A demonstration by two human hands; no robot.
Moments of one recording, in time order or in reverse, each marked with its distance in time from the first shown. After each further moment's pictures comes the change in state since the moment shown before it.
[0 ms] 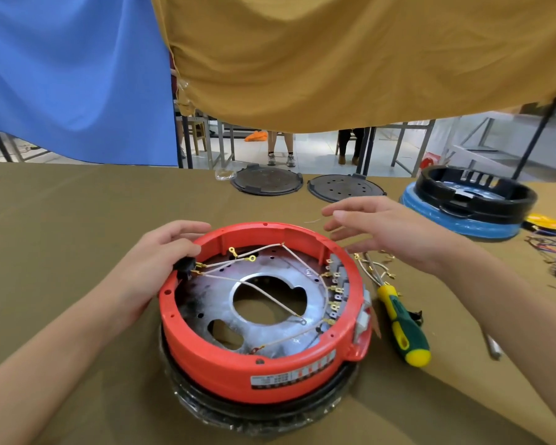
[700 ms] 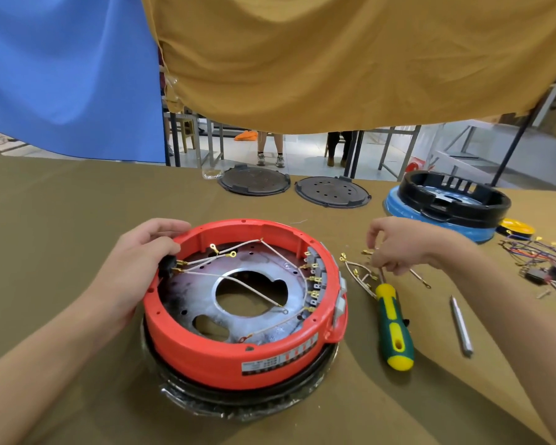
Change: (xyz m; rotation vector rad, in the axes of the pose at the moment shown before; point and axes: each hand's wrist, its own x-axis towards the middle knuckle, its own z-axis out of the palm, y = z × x) left_hand -0.002 -0.005 0.010 -0.078 0.158 0.039; right_hand 0.013 0.045 -0.044 -0.523 0.006 0.399
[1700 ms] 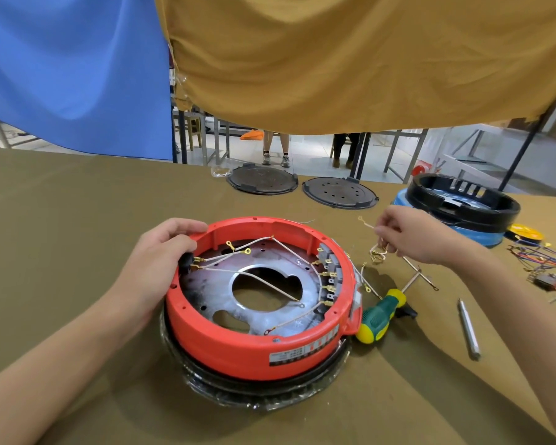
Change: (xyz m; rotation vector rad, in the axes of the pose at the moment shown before) left_hand -0.001 -0.006 0.005 -0.042 -0.024 0.035; right_hand 0.008 0.012 0.002 -0.053 0.296 -0.247
